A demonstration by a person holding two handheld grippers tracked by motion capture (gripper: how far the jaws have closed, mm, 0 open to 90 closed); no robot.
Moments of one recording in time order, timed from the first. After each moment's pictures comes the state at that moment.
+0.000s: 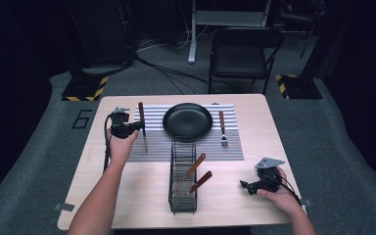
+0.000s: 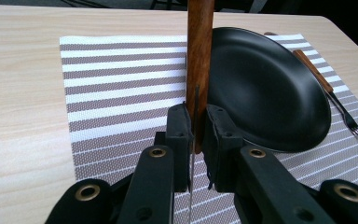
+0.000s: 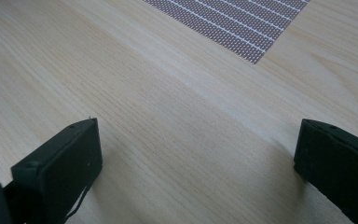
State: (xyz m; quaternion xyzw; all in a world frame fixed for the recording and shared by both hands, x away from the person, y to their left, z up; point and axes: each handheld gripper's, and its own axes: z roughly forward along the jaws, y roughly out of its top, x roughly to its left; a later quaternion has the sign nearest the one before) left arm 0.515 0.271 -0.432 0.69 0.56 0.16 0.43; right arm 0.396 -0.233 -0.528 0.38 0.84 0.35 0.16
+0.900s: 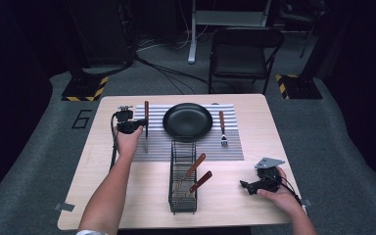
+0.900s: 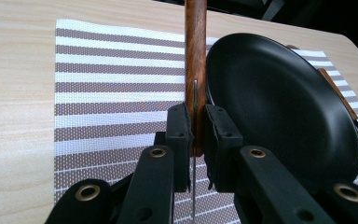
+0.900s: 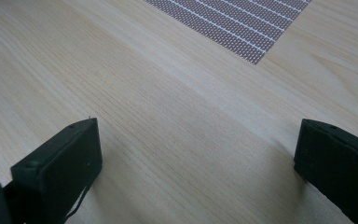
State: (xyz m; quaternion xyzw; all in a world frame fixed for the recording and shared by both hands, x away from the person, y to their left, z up) left arm 0.550 0.268 -0.460 0.65 0.61 0.13 0.43; right arm 0.396 -0.233 -0.528 0.38 0.84 0.35 0.16
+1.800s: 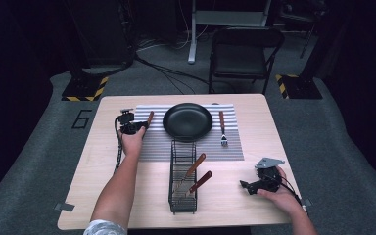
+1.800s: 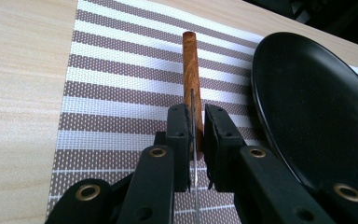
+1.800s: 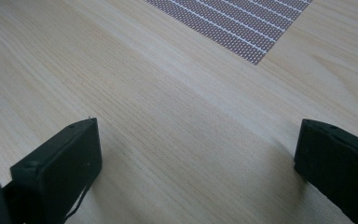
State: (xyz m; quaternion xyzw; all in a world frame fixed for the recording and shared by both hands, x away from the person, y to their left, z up) left arm 0.572 0.270 -0.496 0.61 0.66 0.12 0.42; right arm 0.397 -0.233 -0.528 0.38 0.84 0.35 0.16
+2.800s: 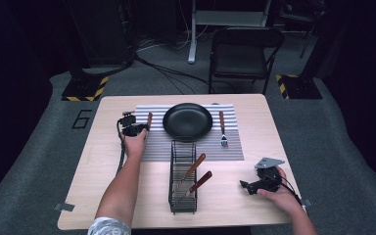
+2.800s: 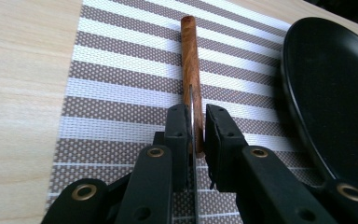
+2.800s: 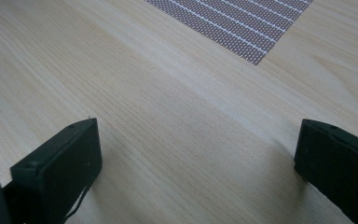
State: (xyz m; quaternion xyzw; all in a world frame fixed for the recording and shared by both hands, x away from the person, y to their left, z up) left arm 0.576 0.268 -0.513 0.61 0.68 0.13 0.40; right arm 0.397 -0.233 -0.528 0.38 0.84 0.35 0.16
